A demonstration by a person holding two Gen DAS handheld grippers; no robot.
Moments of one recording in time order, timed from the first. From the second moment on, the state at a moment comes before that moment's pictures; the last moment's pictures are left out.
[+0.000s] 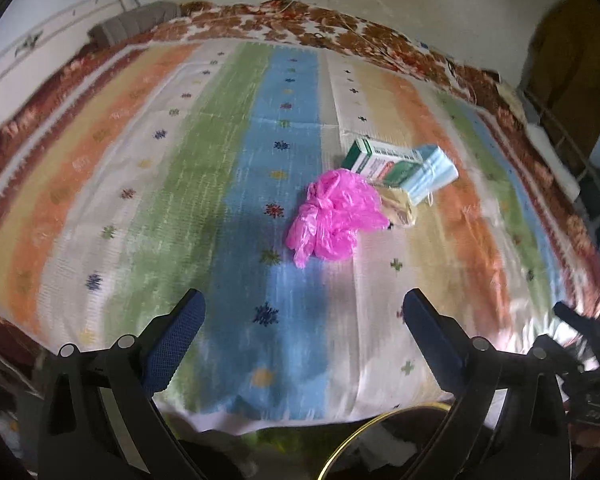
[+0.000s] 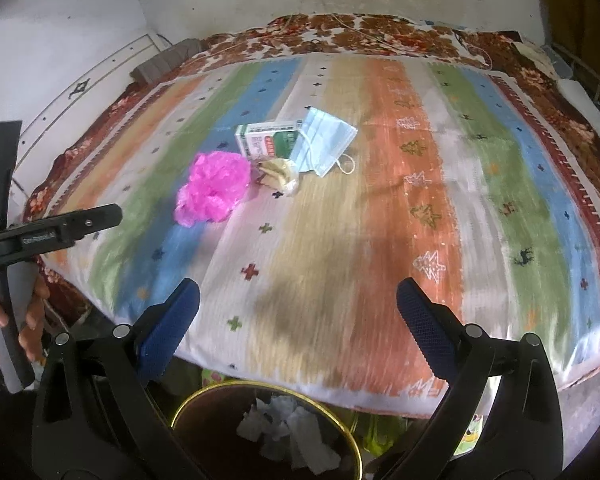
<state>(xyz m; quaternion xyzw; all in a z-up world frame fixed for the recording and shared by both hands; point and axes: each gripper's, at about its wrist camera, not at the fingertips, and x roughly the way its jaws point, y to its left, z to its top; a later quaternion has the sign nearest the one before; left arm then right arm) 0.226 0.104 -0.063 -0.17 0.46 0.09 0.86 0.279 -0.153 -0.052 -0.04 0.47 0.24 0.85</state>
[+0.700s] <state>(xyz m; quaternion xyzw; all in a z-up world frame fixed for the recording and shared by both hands) 0.276 0.117 -0.109 -0.17 0.46 0.08 0.87 0.368 -0.112 -0.101 -0.02 0.47 0.25 0.84</state>
